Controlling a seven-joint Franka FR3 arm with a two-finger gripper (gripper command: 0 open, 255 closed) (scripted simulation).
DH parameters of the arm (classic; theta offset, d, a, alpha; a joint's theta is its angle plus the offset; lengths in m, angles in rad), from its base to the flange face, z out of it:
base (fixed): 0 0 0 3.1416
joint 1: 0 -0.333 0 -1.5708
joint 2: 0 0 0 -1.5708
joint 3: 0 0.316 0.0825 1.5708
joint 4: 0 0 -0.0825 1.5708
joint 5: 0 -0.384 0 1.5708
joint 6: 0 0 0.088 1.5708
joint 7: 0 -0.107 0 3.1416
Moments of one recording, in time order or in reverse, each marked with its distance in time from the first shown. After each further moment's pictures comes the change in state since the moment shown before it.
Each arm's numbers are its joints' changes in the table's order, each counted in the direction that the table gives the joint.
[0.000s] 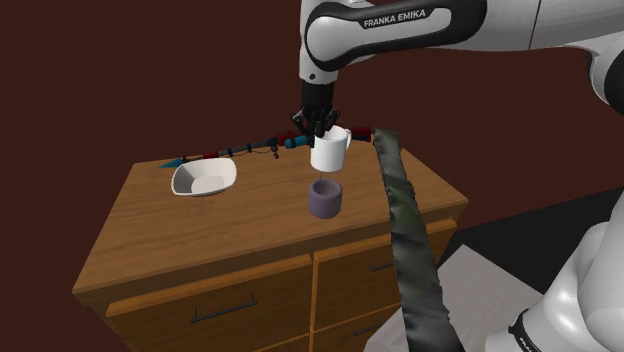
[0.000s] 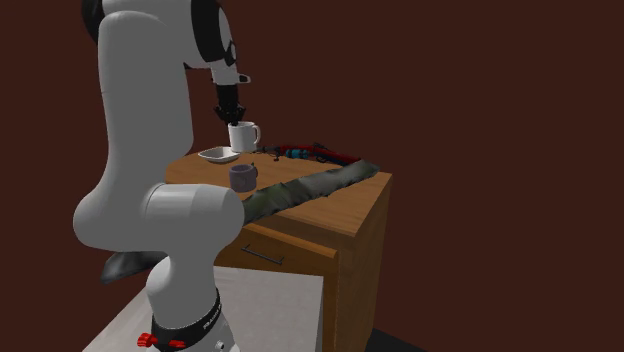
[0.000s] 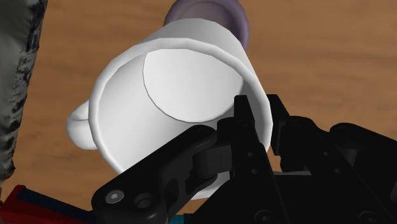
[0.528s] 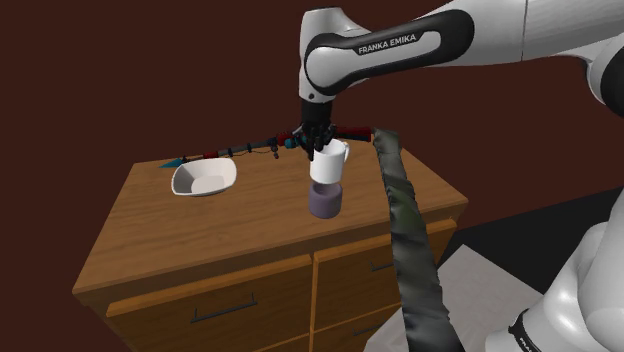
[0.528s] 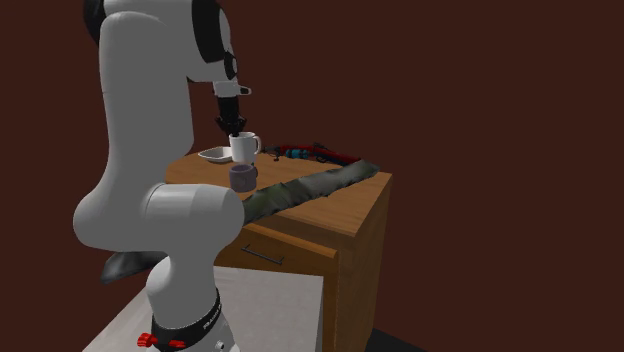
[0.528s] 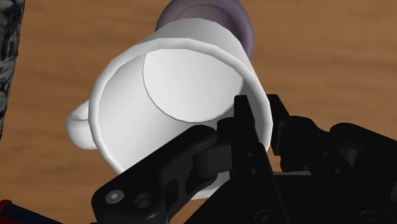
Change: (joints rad) arm 0.000 -0.009 0.000 -0.095 0.002 -0.103 -0.004
